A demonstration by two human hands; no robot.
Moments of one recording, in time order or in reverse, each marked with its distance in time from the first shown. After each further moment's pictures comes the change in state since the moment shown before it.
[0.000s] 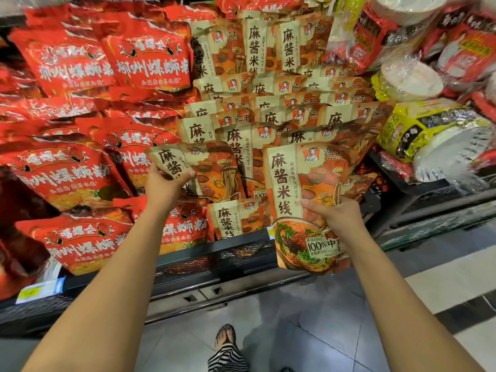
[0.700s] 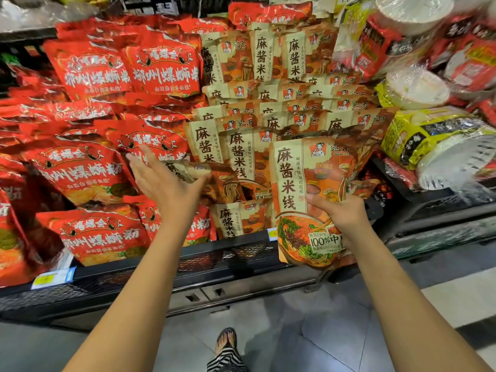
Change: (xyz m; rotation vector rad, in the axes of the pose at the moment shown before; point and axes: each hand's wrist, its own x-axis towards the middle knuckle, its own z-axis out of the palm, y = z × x) left_hand -0.071 0.047 0.010 0.407 0.378 0.262; right_hand 0.004 -0.012 -0.011 0.100 -0.066 -0.001
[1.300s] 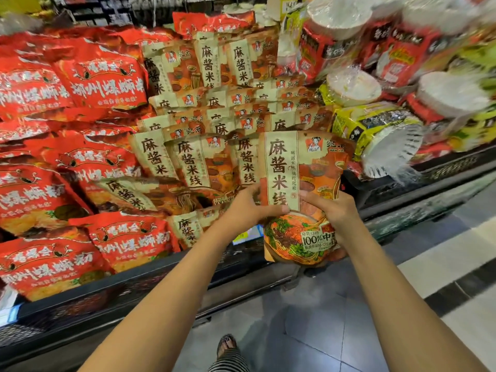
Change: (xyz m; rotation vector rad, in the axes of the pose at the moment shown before) left_hand -0.100 0.114 0.082 -0.464 -1.182 -0.008; right_hand -0.015 -0.019 -0.070 0.115 0.034 -0.002
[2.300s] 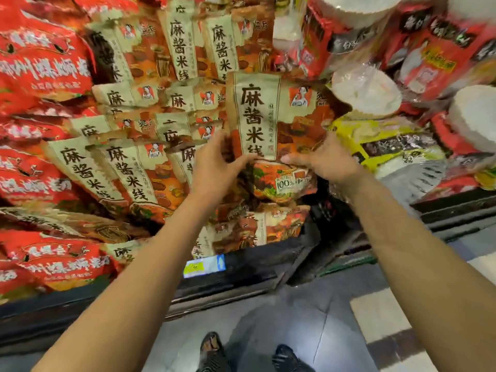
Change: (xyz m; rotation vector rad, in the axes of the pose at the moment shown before) left_hand 0.144 0.061 -0.001 0.247 0.671 0.346; right_hand 0.202 -0.085 -0.038 -0.505 -0.313 -0.137
